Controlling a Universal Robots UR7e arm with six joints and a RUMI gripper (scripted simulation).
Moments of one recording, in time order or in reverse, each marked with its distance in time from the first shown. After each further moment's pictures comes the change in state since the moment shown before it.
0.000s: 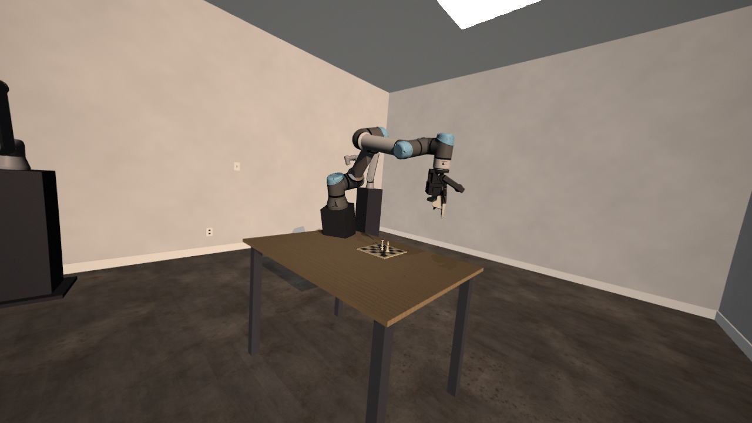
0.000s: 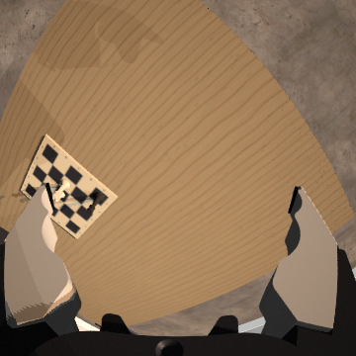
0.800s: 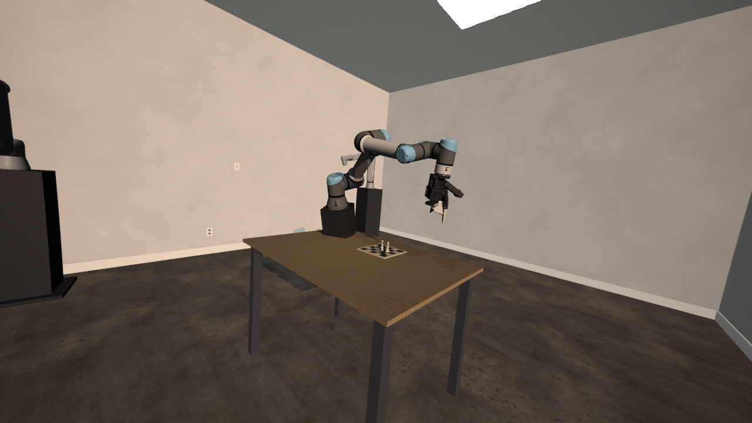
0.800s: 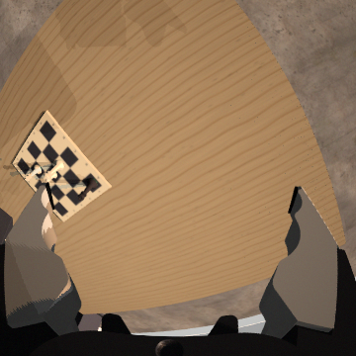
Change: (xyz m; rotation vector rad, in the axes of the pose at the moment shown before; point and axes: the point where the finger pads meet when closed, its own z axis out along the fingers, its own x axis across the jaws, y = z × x) arm -0.010 0.001 0.023 -0.044 -0.046 -0.154
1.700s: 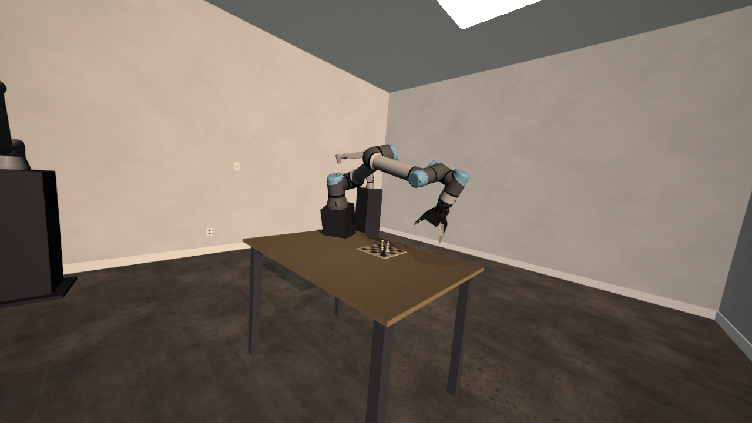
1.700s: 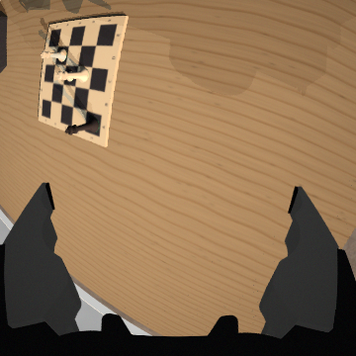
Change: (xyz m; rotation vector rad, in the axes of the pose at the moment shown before) arm -0.058 0.009 0.108 -0.113 -0.324 -0.822
